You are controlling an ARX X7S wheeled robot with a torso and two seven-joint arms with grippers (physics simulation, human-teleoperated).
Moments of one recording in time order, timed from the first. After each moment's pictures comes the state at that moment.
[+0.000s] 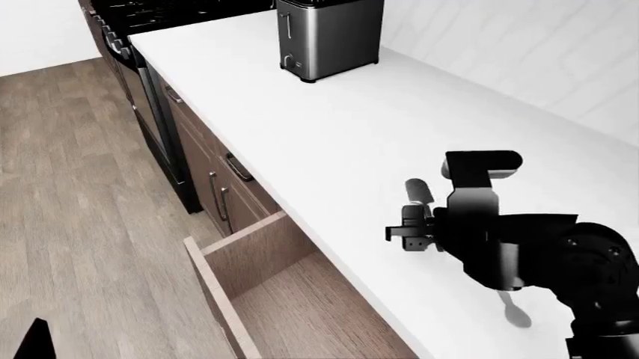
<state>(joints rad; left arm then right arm) 0.79 -1.12 0.34 0.47 -0.87 1.05 -0.69 0.89 0.49 -0.35 0.04 1.37 1.21 0.86</state>
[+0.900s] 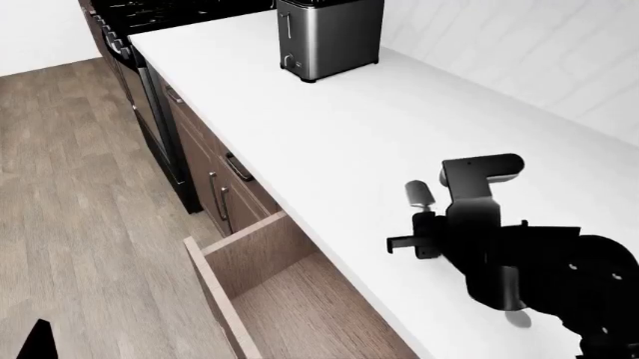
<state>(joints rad) 0.79 -1.10 0.34 0.47 -0.88 1.05 -0.66 0.85 0.54 -0.41 -0.10 1.36 1.18 0.90</state>
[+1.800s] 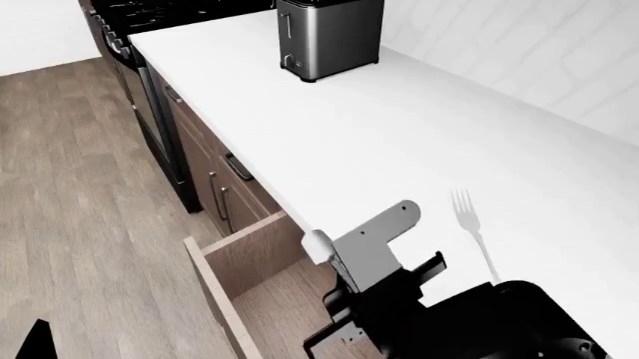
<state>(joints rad) 0.79 -1.10 0.33 0.47 -0.90 1.05 -0.64 0.79 0.42 -0.61 -0.52 1.66 1.29 1.21</state>
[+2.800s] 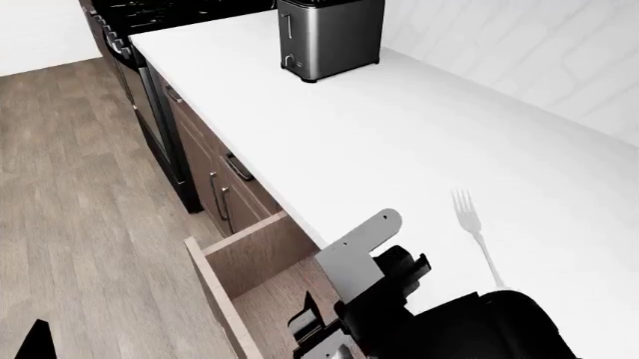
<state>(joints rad) 0.79 -1.10 0.33 0.47 -0.91 1.05 -0.63 0.79 0.41 -0.70 -0.53 1.52 1.25 1.11</state>
